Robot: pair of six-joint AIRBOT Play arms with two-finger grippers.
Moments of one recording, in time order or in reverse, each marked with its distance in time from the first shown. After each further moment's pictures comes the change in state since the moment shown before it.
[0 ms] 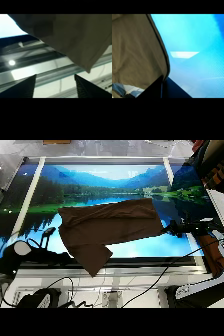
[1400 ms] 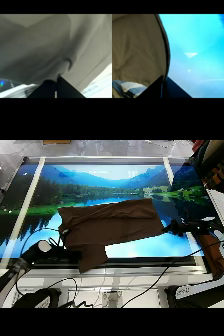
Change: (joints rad) left arm -0.192 -0.255 -0.025 -0.134 0.334 0.085; right arm 0.000 0.043 0.000 0.003 0.024 -0.022
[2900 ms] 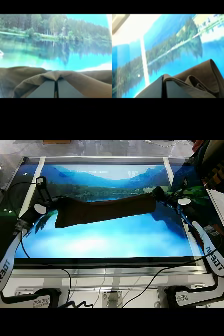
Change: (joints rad) left arm 0.101 -0.422 0.641 0.028 0.694 0.049; right arm 0.484 0.114 0.130 0.348 -0.959 0.160
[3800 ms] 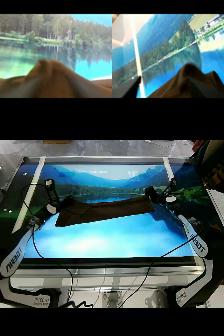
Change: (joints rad) left arm -0.049 -0.154 0.047 -0.005 0.171 0.014; right arm 0.054 -0.237 0.182 -0.006 -0.078 0.005
